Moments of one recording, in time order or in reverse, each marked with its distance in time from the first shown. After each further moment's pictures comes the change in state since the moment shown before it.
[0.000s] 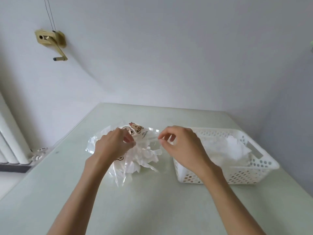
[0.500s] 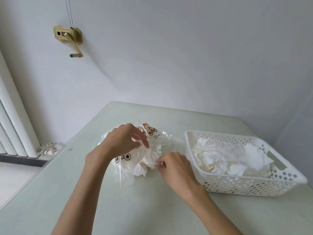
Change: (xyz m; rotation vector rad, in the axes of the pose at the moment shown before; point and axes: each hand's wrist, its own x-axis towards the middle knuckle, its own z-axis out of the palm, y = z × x) left_hand 0.013 -0.029 -0.022 -0.099 -0.111 0.287; right_hand -0.005 -0.013 0.077 -0.258 -0.254 0.016
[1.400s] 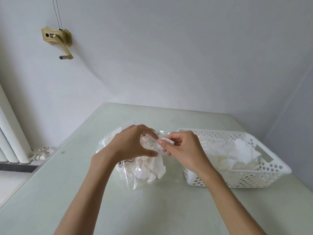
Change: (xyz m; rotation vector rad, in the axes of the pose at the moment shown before) left_hand 0.001 0.028 0.018 0.058 0.003 0.140; right_hand -0.003 0.020 -0.048 0.695 0.237 -0.002
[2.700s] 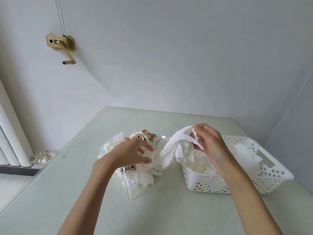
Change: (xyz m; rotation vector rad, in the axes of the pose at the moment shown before) left_hand 0.006 -0.019 0.015 -0.068 -0.157 -0.145; right_hand 0.008 0.001 -0.049 0.422 0.119 0.238
